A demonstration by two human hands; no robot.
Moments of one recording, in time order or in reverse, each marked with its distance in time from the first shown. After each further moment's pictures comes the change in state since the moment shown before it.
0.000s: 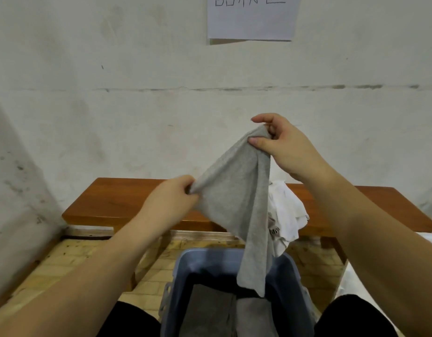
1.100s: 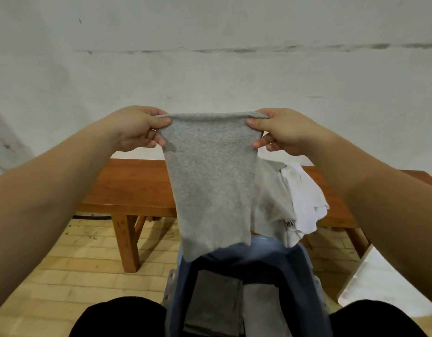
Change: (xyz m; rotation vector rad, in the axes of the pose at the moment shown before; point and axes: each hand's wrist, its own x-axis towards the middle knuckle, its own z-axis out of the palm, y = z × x) left_hand 0.173 -0.090 -0.054 -0.714 -0.248 -0.254; right_hand 0.096 0.080 0.031 0.134 -0.298 0.441
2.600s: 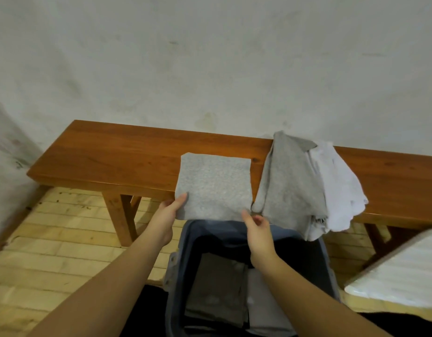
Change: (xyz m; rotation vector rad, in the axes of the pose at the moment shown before) left_hand 0.034 -0.294 0.100 -0.524 0.282 -0.447; right_hand 0.004 0.271 0.188 0.407 0.503 0.510
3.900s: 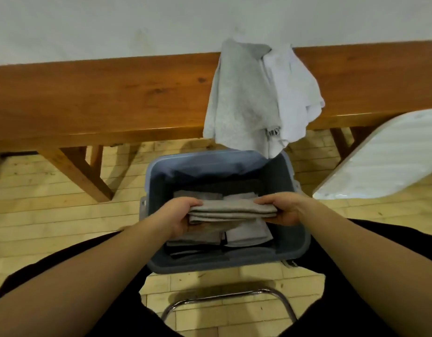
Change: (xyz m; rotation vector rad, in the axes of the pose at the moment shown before) left_hand -0.079 -0.112 0.095 0.248 -0.143 -0.600; right_hand 0.007 0.063 -0.190 -0.090 -0.228 0.777
